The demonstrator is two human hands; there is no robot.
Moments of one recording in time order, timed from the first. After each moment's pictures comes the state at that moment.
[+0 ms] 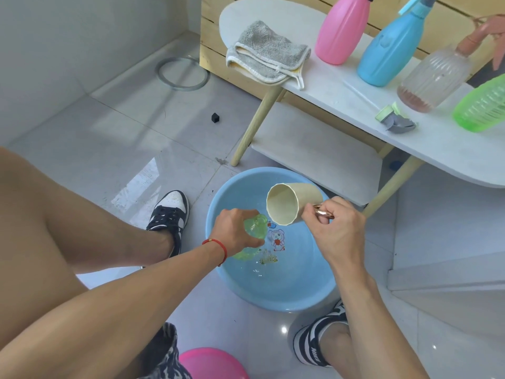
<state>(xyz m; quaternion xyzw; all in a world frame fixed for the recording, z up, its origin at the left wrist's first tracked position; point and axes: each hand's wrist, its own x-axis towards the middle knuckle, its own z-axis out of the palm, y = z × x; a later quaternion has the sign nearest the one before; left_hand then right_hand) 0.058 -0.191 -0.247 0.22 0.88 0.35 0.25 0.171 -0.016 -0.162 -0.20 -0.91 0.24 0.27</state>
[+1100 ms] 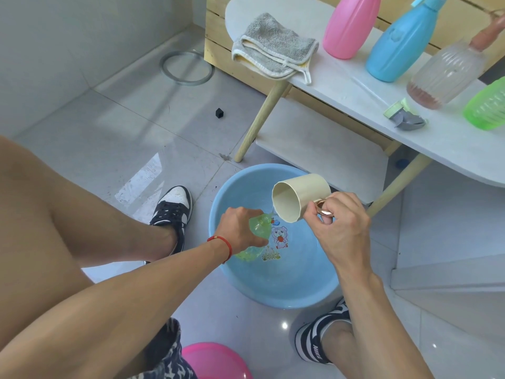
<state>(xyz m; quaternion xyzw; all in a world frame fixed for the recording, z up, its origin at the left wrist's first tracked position) 0.061 -0.189 -0.248 0.23 0.88 0.33 0.26 0.172 -0.017 -0.164 -0.13 -0.93 0.13 0.32</state>
